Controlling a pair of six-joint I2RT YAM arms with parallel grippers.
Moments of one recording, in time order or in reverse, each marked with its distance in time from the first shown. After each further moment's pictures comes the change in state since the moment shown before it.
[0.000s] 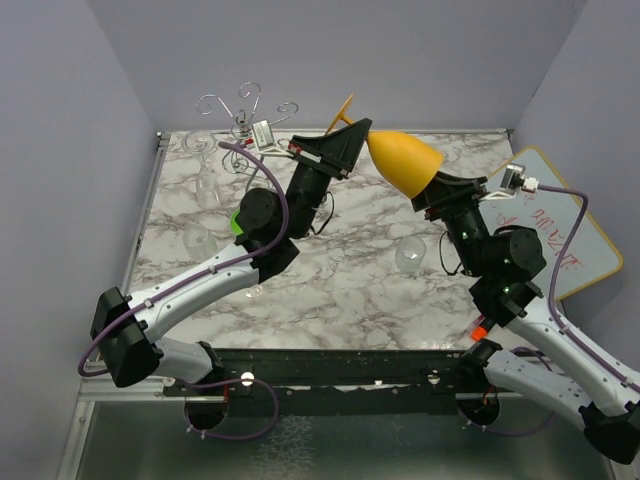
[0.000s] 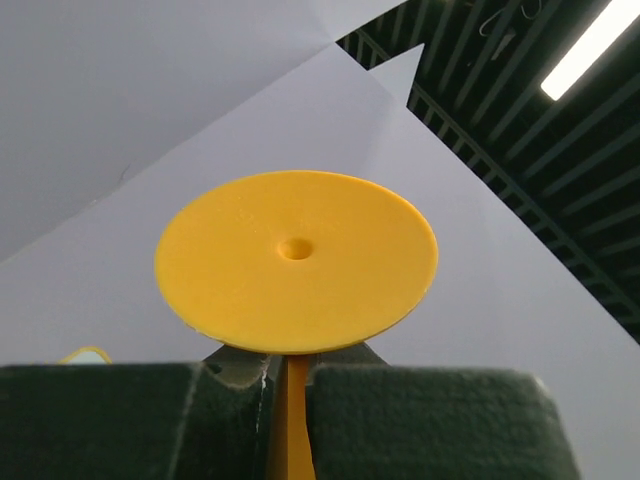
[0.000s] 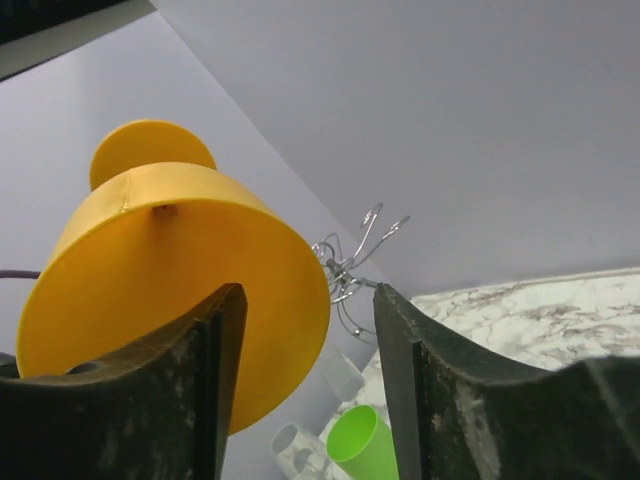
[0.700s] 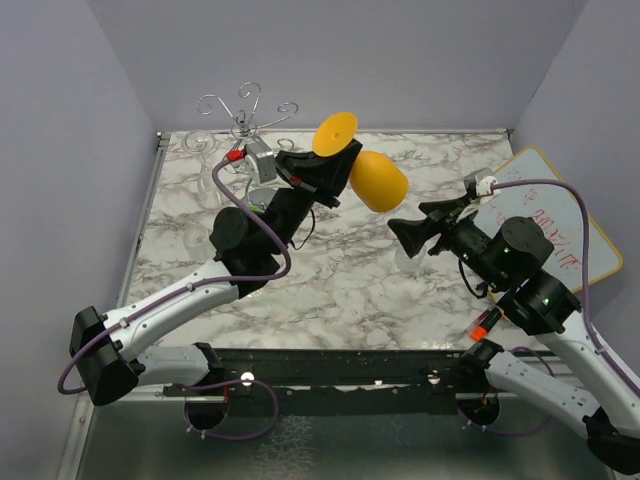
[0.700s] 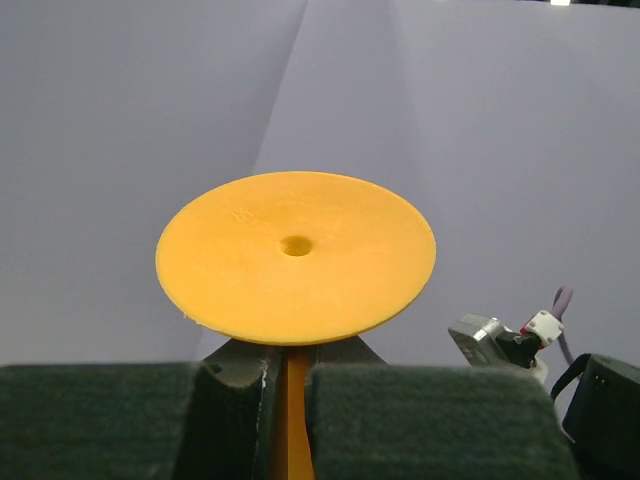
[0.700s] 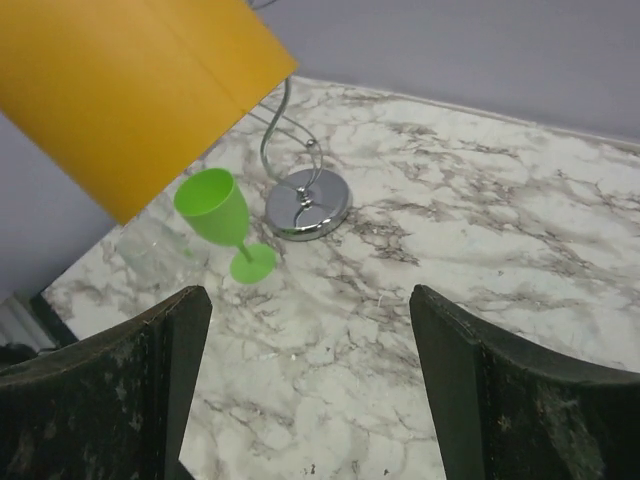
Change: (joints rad) left arm -0.005 -0.127 -0.128 0.060 0.203 0.662; right arm 0.000 -0.098 0.152 -0.739 -0.160 -0.412
